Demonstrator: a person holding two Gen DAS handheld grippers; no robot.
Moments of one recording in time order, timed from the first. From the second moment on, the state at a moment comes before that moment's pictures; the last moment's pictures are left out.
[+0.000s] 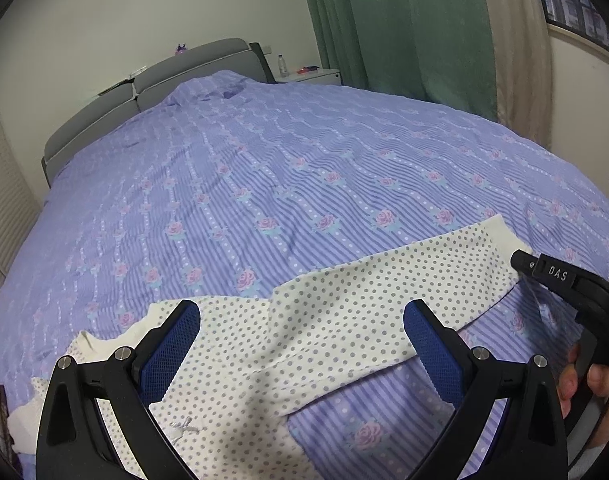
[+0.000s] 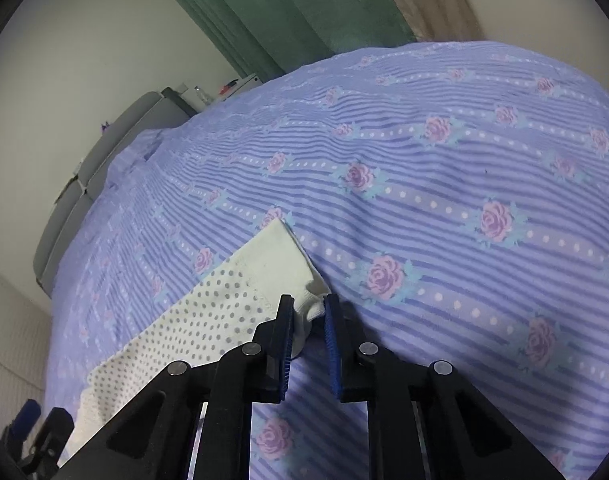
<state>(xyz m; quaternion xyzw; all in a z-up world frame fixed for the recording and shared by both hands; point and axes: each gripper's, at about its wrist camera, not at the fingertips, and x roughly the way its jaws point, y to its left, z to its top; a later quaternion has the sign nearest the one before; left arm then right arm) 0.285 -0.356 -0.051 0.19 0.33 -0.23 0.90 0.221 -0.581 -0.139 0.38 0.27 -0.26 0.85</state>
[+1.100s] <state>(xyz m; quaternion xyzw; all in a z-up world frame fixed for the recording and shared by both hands) 0.270 -0.034 0.002 0.04 0.36 0.01 0.93 0.331 -0.248 0.048 0.05 0.30 0.08 0.95</state>
